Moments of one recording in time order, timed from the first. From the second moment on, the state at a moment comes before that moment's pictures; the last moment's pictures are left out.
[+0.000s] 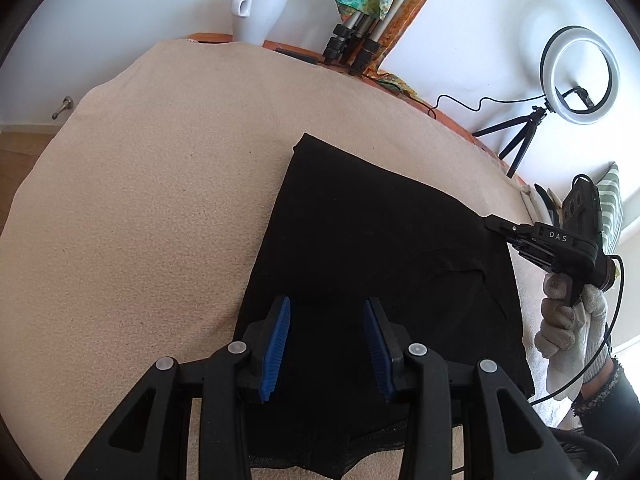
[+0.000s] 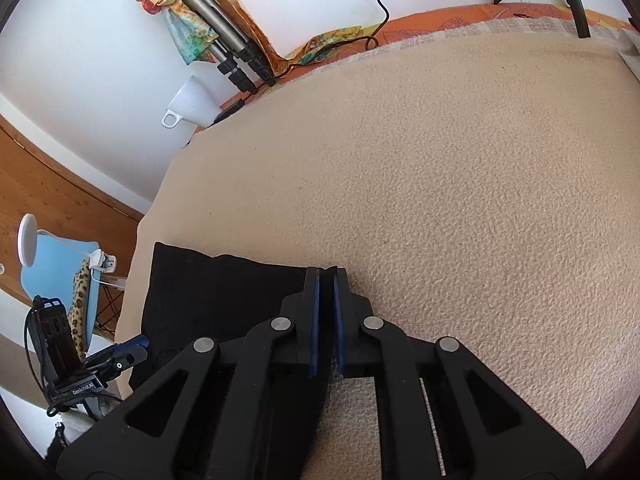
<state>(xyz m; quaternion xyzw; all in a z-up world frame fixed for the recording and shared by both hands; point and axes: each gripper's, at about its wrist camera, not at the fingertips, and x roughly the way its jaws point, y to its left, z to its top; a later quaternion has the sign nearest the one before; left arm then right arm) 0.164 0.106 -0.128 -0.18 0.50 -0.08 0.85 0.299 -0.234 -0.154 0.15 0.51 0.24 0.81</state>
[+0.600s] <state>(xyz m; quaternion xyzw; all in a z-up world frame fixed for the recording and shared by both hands) 0.111 0.170 -0.126 -0.33 0.46 -0.05 0.82 0.269 -0.280 -0.143 0.22 0.52 0.27 0.78</state>
